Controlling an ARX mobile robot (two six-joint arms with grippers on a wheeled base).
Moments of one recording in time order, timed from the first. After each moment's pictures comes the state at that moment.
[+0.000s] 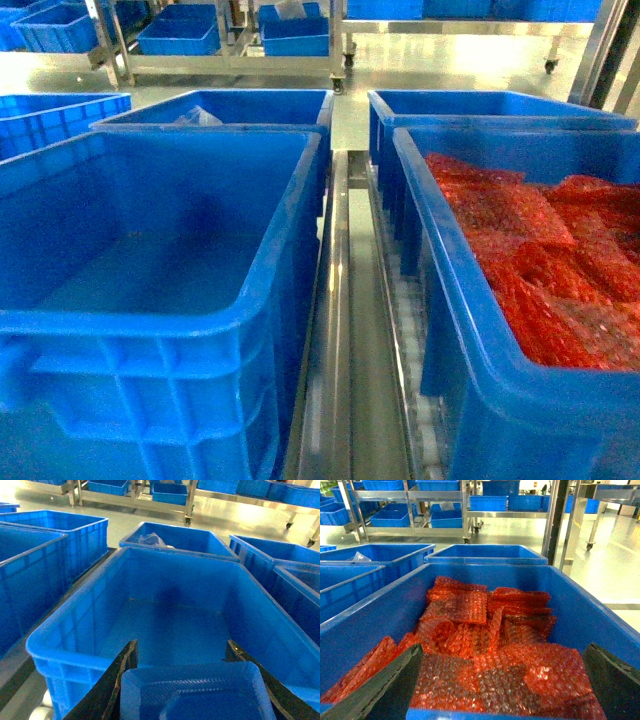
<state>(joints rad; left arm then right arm) -0.26 0.20 0.23 -0.16 -0.28 -0.15 0.00 0.00 0.01 0.00 0.00 0.00</state>
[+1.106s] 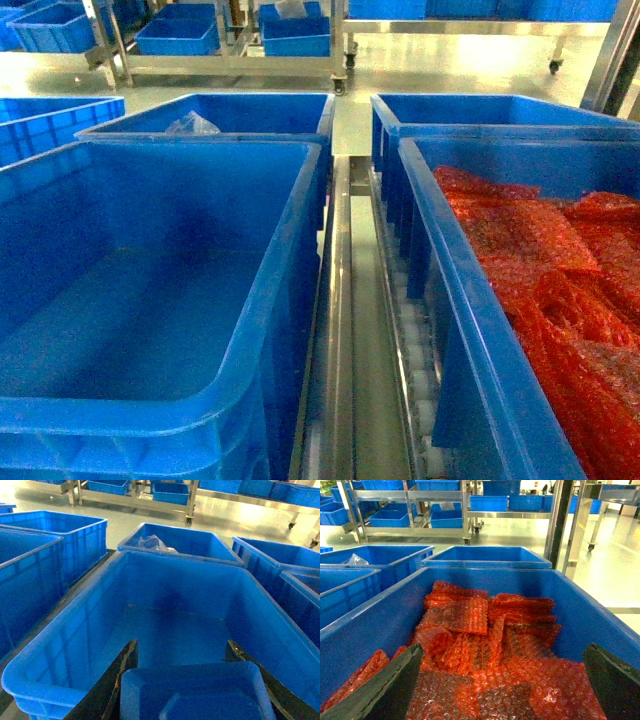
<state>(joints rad) -0.26 0.20 0.23 -0.16 -0.28 -0.15 0.00 0.00 0.01 -0.01 0.00 0.00</state>
